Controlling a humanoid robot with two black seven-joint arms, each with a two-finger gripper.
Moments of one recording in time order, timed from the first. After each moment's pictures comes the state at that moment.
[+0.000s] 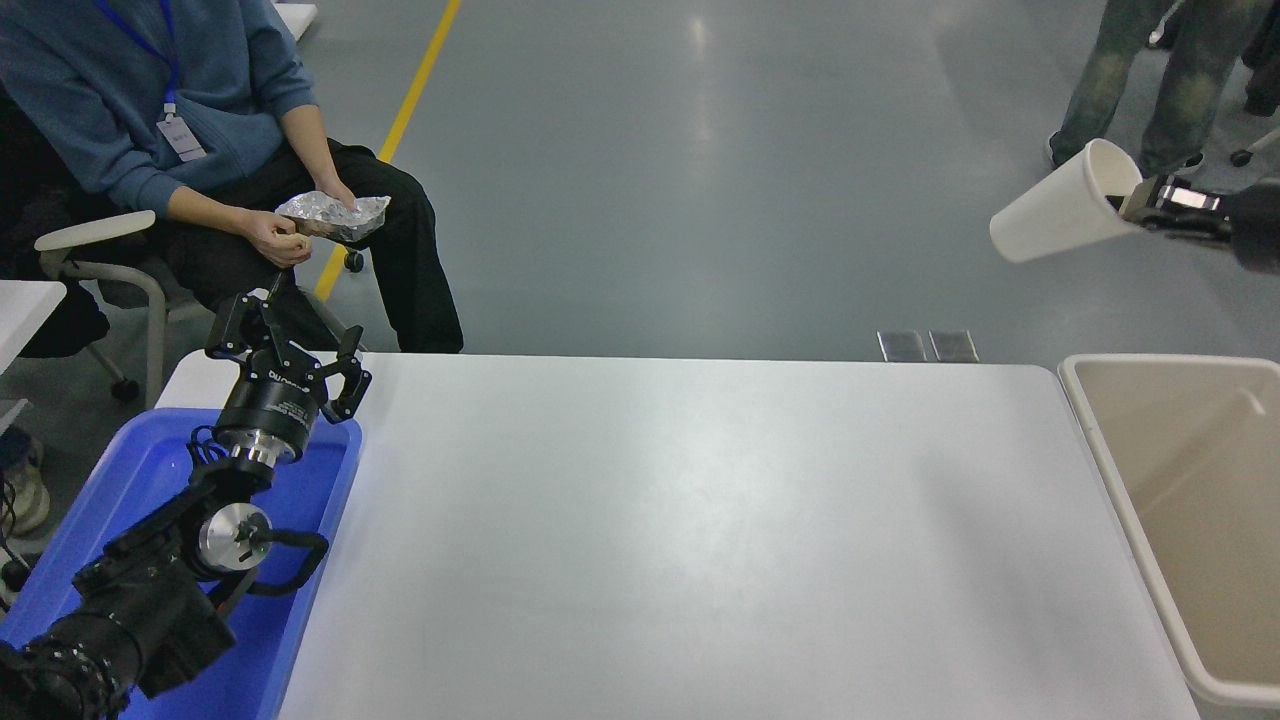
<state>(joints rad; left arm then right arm) -0.59 0.29 -0.87 -0.45 0.19 -0.49 -0.64 1.42 -0.93 -0.50 0.69 -0.54 0.28 0.47</state>
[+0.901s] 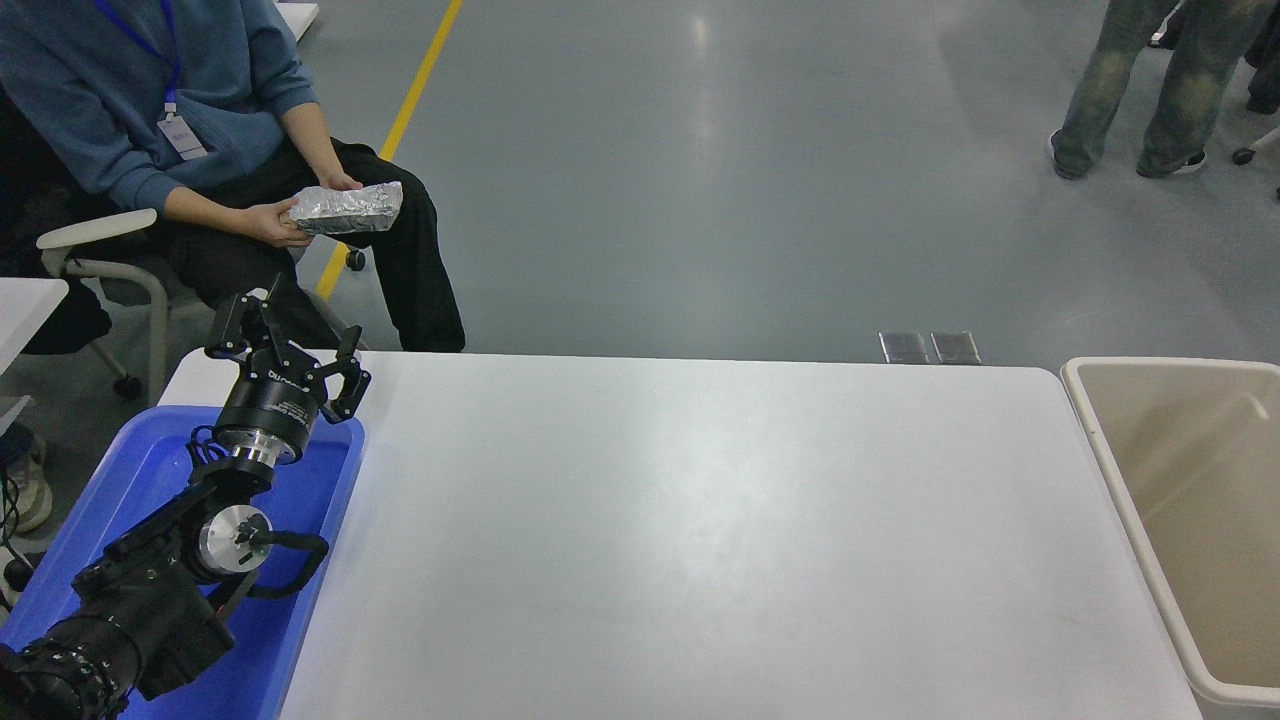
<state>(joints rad) -0.59 0.29 -0.87 -0.45 0.19 -0.49 -0.64 0.69 -0.57 0.44 0.03 0.06 0.10 -0.02</state>
